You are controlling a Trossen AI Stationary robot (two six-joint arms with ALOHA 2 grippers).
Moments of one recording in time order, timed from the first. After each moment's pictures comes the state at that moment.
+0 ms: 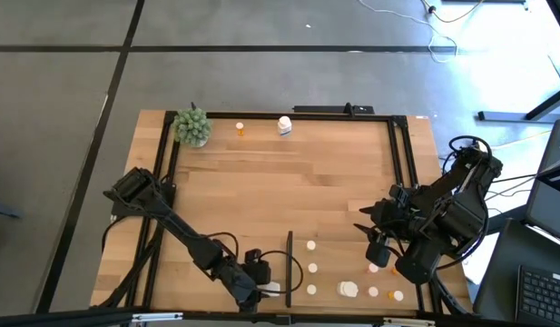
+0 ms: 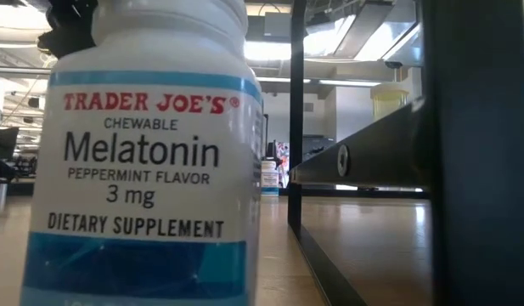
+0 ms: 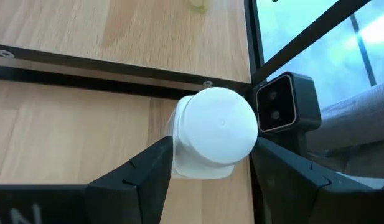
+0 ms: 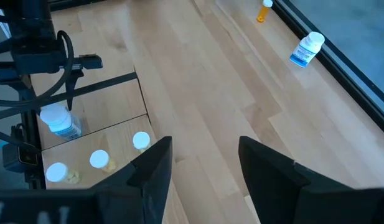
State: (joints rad) left arm -0.67 1.89 1.20 0.01 -0.27 -0.68; right arm 0.86 1.50 1.75 -1.54 0.78 1.17
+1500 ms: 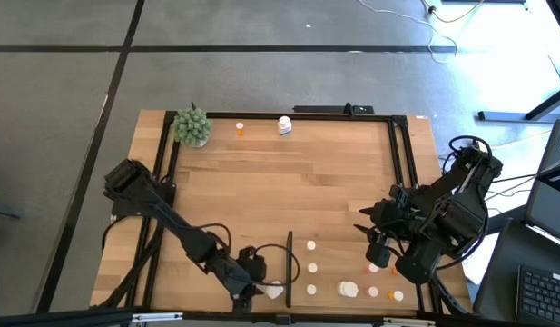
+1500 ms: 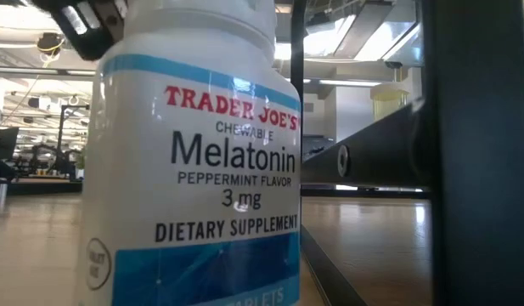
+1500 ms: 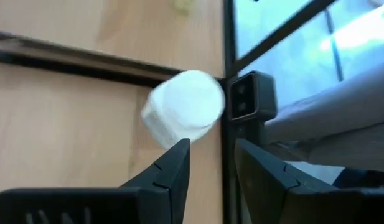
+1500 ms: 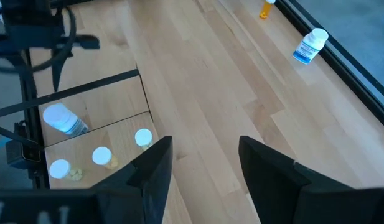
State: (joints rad) left arm -0.66 1.79 1.20 -0.09 -0.17 -0.75; right arm 0.86 1.50 1.75 -1.53 0.76 1.17
